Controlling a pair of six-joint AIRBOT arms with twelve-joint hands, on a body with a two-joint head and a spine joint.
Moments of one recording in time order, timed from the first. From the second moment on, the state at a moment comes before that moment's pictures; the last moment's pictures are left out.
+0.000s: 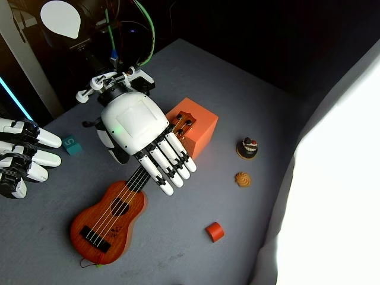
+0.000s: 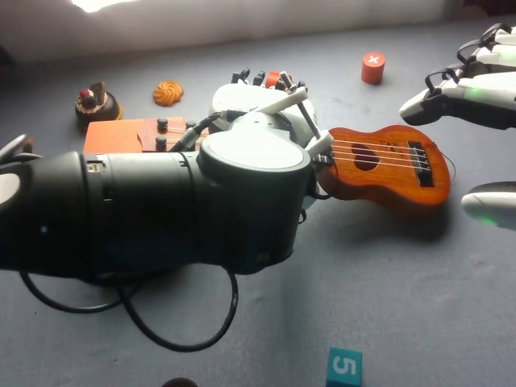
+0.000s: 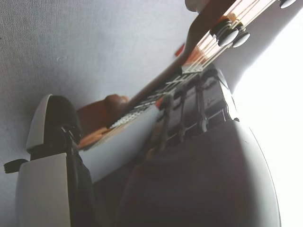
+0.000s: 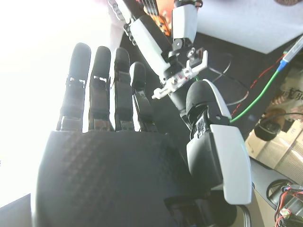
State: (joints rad) left arm 0.37 -1.49 1.02 1.35 1.09 -0.46; right arm -0.50 -0.50 0.65 -0.29 0.50 -0.74
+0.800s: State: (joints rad) left arm 0.42 -1.53 1.11 1.37 1.07 -0.48; right arm -0.50 -0.51 0.65 -0.29 0.50 -0.75
